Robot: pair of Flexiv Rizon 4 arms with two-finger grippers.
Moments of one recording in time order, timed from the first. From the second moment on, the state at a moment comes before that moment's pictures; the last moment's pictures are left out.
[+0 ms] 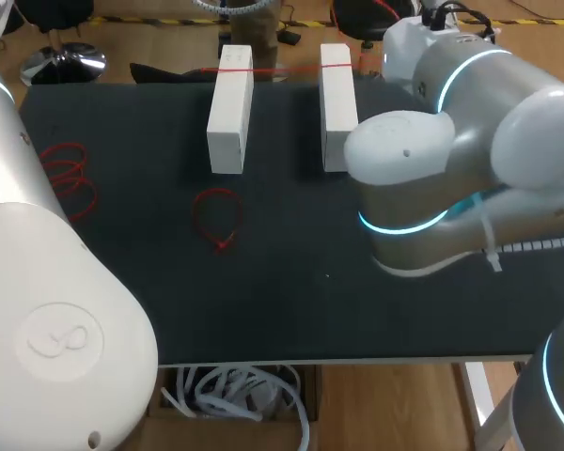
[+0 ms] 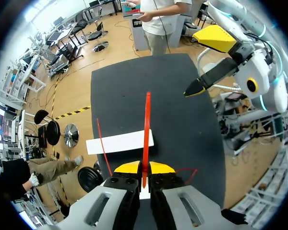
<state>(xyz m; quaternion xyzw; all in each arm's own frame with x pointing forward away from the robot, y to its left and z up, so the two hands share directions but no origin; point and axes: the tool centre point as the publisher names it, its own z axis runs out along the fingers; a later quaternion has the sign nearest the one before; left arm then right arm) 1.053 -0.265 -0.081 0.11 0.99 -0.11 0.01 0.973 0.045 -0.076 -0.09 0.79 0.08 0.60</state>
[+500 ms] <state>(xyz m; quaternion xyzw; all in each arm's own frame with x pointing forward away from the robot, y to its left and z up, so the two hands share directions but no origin) 1.068 -0.143 -0.073 -0.02 1.00 0.03 0.01 0.974 0.042 -0.075 -0.10 0.79 0.09 0.60</state>
